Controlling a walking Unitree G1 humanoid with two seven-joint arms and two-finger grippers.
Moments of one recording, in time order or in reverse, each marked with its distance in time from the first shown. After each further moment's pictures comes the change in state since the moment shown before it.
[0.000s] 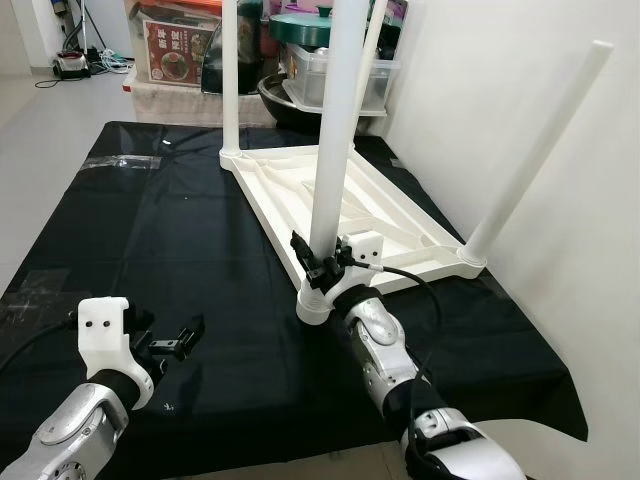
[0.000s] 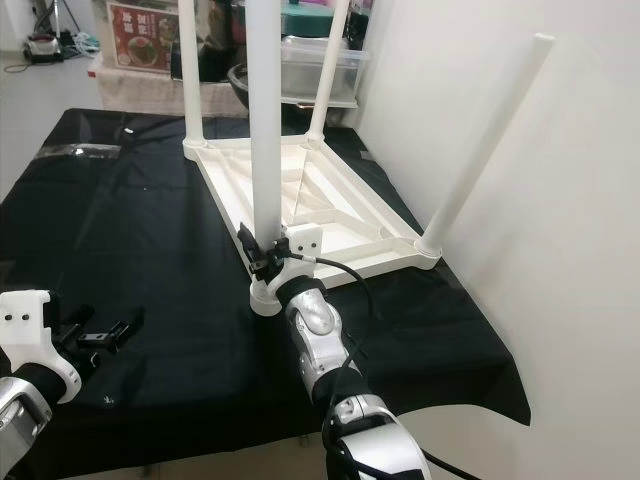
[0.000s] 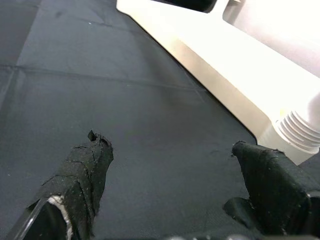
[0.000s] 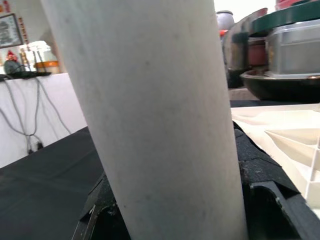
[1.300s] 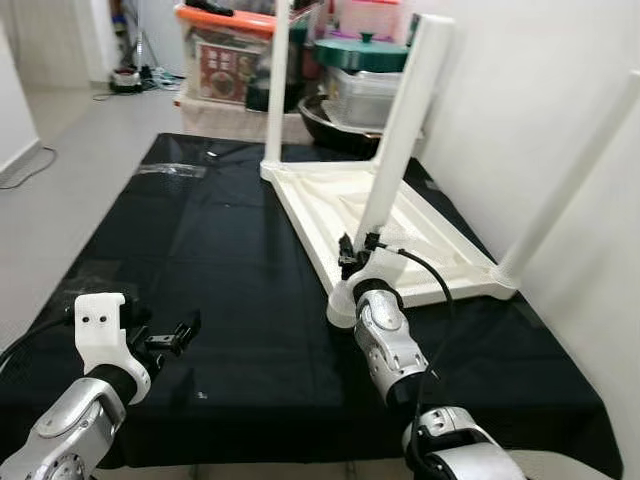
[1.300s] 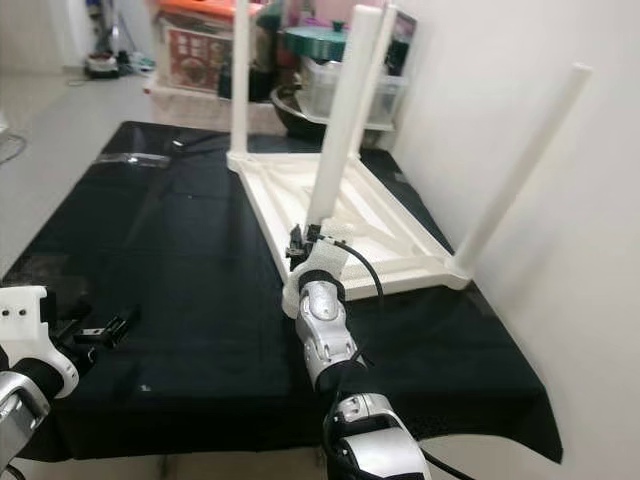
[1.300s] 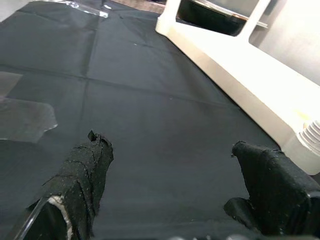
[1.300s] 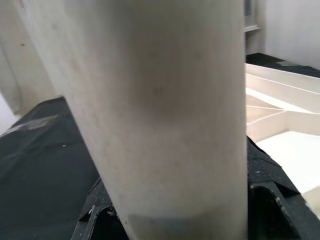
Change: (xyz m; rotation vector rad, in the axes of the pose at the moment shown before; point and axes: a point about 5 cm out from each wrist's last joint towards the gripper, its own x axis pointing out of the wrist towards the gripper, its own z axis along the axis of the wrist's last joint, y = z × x) left arm 0.006 0.003 0.001 -0.004 -0.002 -0.001; right arm -0.008 -0.039 -0.008 0.073 0.250 -0.632
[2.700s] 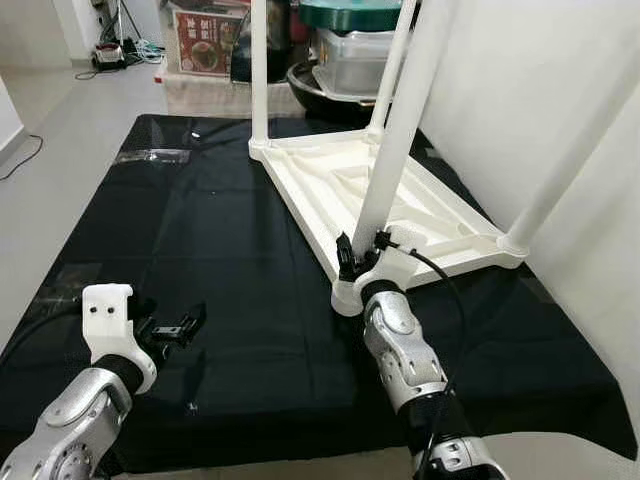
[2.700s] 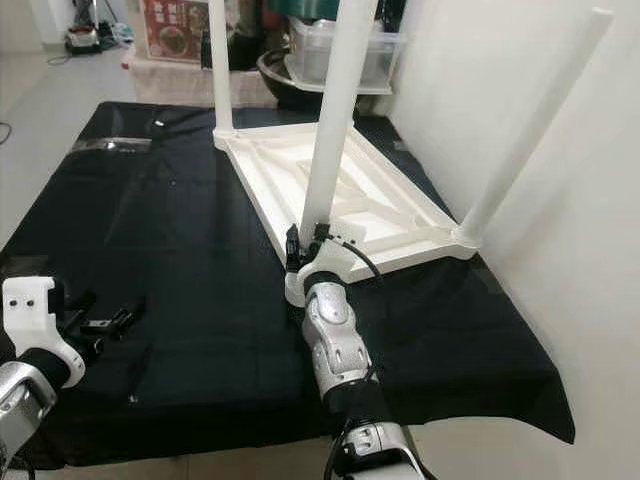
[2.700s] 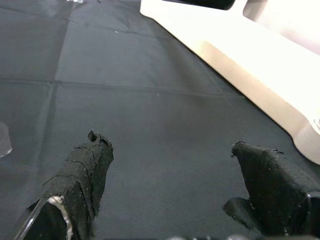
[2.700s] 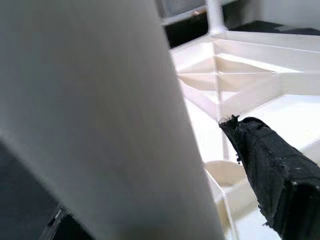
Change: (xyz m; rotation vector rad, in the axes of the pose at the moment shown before) left arm 0.006 -0.006 0.004 0.033 -0.012 -0.024; right arm -0.018 0.002 0.031 0.046 -0.059 0.120
